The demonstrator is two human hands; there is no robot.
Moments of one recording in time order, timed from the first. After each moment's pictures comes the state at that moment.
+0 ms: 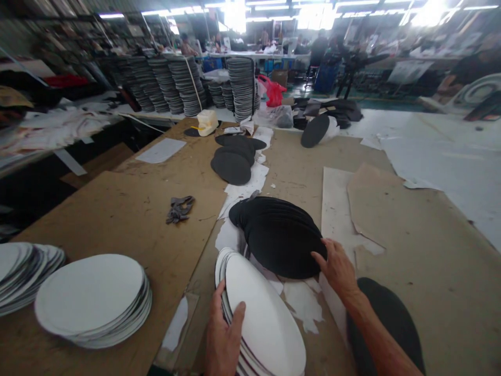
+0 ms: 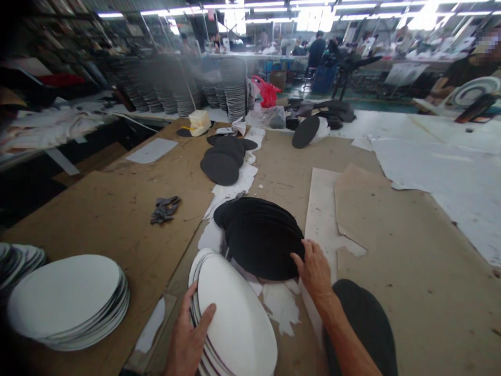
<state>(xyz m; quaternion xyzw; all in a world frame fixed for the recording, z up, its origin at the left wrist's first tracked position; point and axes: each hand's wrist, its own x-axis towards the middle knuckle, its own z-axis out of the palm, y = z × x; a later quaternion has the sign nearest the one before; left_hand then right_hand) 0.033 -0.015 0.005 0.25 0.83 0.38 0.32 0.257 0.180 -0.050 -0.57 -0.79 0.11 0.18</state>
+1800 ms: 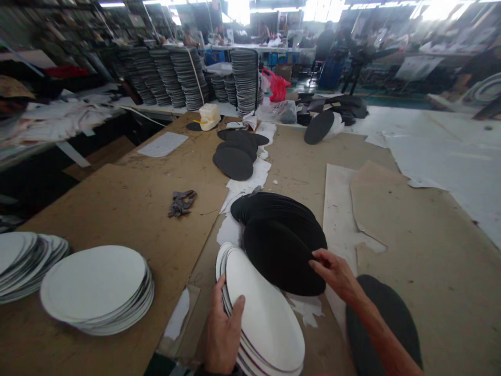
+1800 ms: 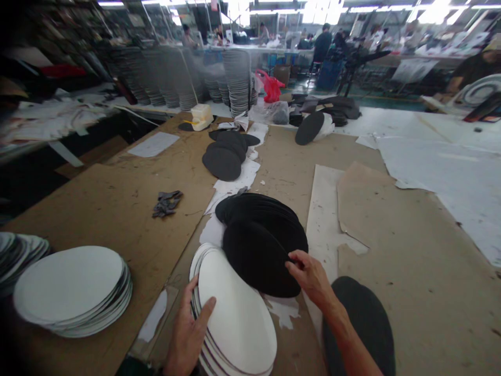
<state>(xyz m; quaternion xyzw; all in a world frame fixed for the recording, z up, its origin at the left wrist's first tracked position) 0.033 -0.017 0.006 0.24 0.83 0.40 0.31 0.255 0.162 -0.017 -0.54 -0.76 0.34 0.13</state>
